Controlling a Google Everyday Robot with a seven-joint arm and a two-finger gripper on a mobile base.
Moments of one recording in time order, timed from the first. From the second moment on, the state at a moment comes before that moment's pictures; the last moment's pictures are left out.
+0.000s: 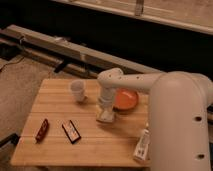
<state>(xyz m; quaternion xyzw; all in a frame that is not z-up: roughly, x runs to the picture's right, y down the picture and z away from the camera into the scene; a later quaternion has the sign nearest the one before) -0.012 0.153 0.838 -0.42 0.11 0.42 0.80</state>
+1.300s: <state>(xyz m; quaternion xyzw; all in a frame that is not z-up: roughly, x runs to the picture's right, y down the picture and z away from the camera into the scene) -0.008 0.148 0.867 -0.38 0.10 0.39 0.83</state>
